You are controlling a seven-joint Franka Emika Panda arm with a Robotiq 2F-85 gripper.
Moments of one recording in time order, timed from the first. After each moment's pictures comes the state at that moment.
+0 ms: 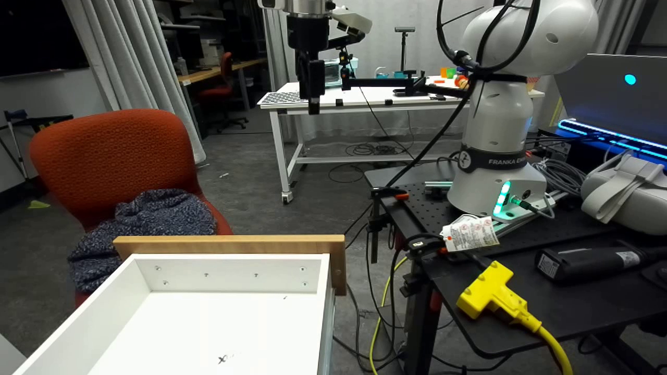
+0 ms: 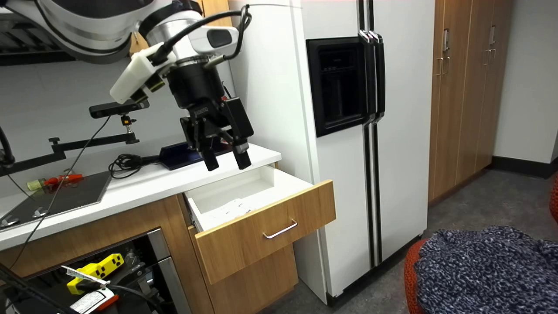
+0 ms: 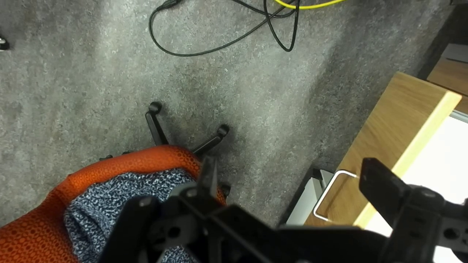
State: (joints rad) arm -0.14 -0.54 -0.11 -2.74 -0.27 2.30 -0.17
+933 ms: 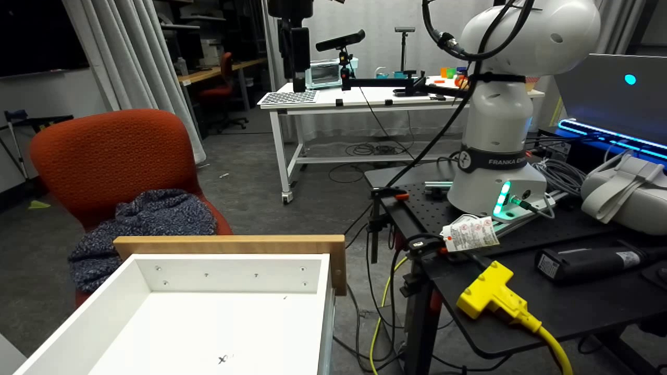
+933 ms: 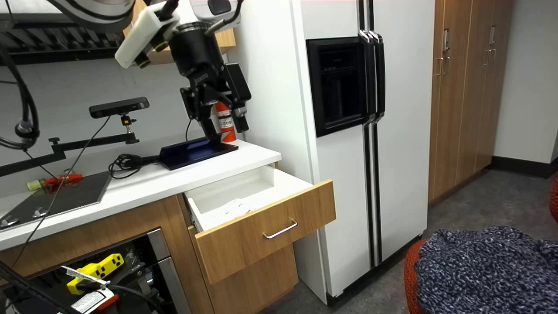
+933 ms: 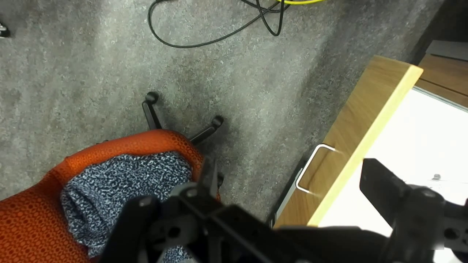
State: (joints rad) arm -0.09 -0.52 -0.06 -2.59 -0.22 2.16 -0.16
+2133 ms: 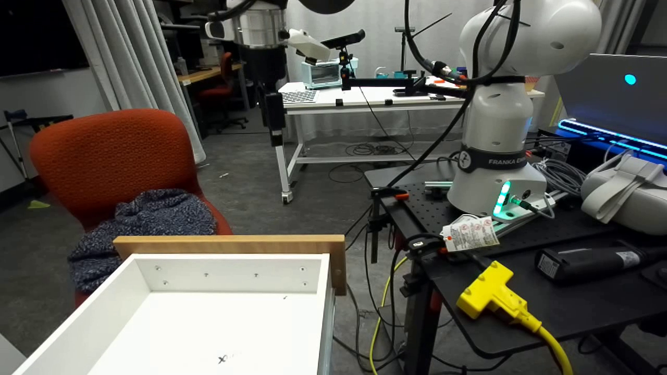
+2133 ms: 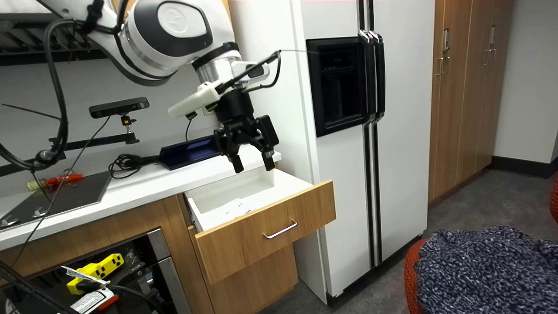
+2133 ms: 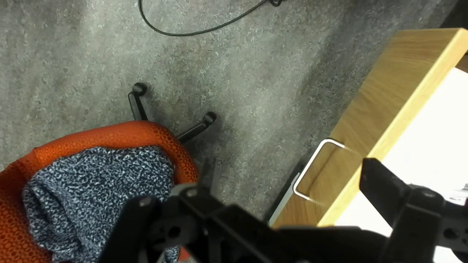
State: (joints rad) arm -0.07 -0.20 -0.04 -2.55 -0.26 2.42 -0.11
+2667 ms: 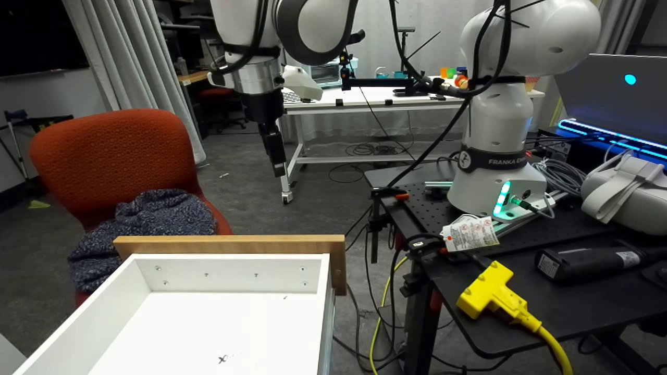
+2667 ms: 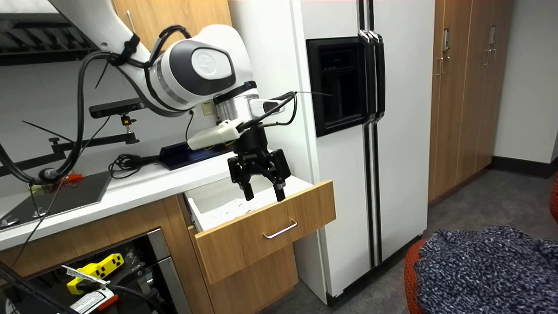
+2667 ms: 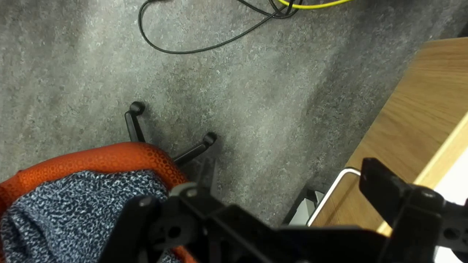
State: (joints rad) arm -0.08 0.00 -0.05 -2.51 -0.32 2.50 -0.06
